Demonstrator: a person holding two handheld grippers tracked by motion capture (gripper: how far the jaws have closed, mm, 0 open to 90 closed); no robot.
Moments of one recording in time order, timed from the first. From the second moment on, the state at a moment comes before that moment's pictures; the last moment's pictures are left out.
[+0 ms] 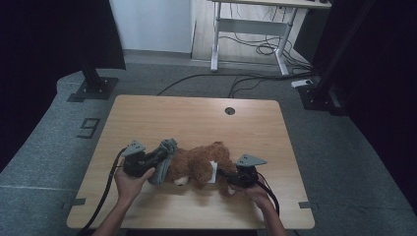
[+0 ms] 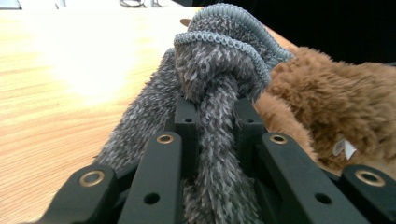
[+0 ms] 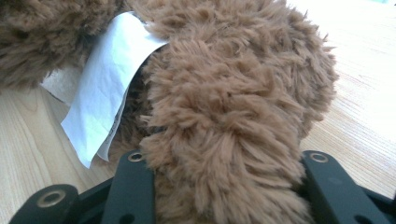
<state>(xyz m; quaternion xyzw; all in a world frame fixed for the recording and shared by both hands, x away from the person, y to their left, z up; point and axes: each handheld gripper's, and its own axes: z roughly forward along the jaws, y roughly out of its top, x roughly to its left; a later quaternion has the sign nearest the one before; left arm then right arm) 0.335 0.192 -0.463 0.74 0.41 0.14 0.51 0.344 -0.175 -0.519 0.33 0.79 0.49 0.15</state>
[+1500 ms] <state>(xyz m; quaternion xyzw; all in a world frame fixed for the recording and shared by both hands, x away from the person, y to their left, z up) 0.334 0.160 -0.469 0.77 0.38 0.12 0.51 0.341 -0.175 -0.522 0.33 0.79 0.49 0.16</state>
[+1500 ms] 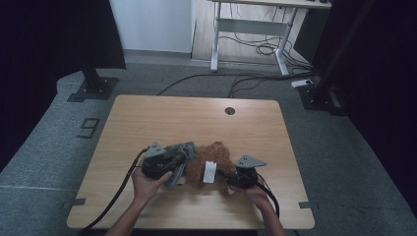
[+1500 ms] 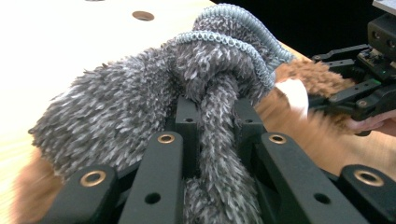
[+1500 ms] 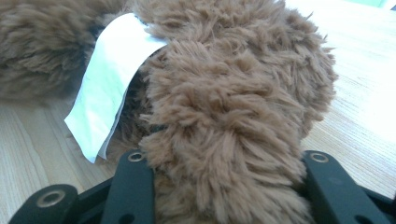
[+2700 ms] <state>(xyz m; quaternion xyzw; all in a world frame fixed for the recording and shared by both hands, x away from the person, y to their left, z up) 0.347 0.046 -0.458 0.82 0.30 0.11 0.47 0.344 -0.177 -0.524 0.34 0.79 0.49 0.15</state>
